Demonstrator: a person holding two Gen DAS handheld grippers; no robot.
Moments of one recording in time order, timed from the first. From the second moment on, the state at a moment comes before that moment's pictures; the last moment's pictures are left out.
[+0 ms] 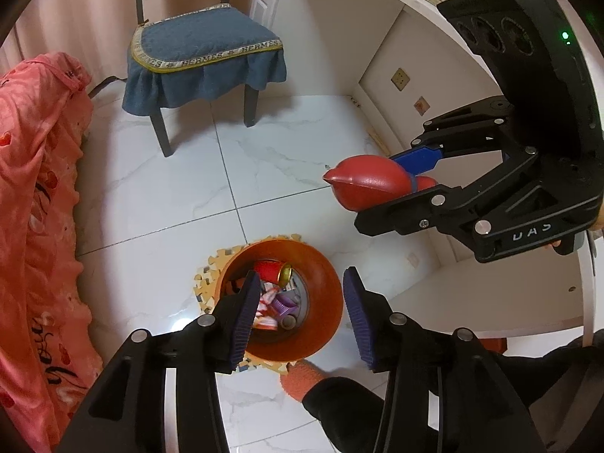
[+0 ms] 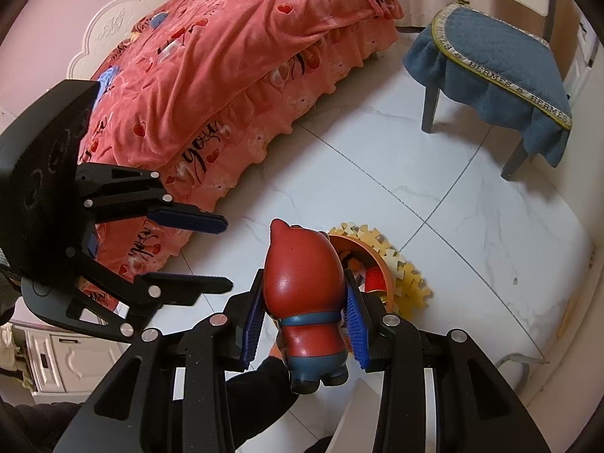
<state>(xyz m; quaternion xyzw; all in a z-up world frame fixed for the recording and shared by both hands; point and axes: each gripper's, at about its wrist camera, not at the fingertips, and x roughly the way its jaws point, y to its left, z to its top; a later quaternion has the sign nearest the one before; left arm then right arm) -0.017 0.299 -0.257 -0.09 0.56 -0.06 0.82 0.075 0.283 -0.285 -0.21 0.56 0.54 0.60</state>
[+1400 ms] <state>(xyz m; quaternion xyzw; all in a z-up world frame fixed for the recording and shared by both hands) -0.027 0.215 -0.118 -0.02 0.49 -0.04 0.87 0.057 0.149 -0.097 -0.15 0.45 0.53 0.70</state>
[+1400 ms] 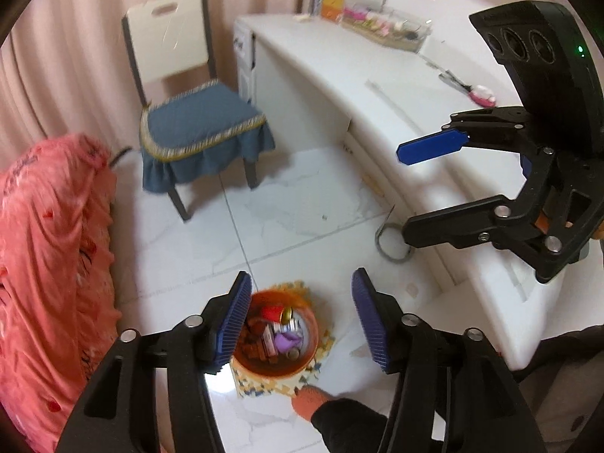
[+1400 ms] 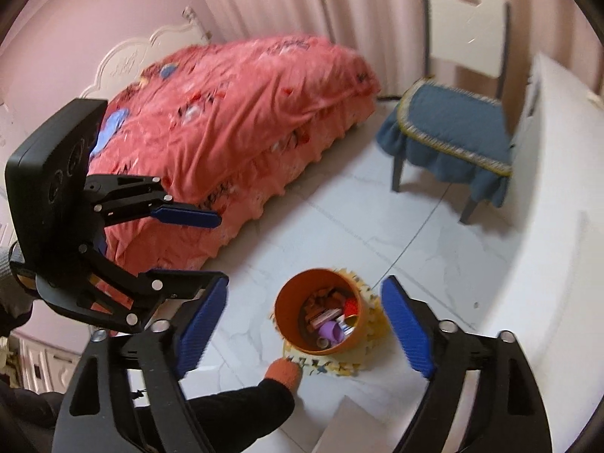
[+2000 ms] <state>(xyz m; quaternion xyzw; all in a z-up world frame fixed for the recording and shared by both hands) 0.000 0.115 -0.007 0.01 0.37 0.01 0.93 0.064 -0.059 0.017 -0.03 0.38 0.38 0.85</state>
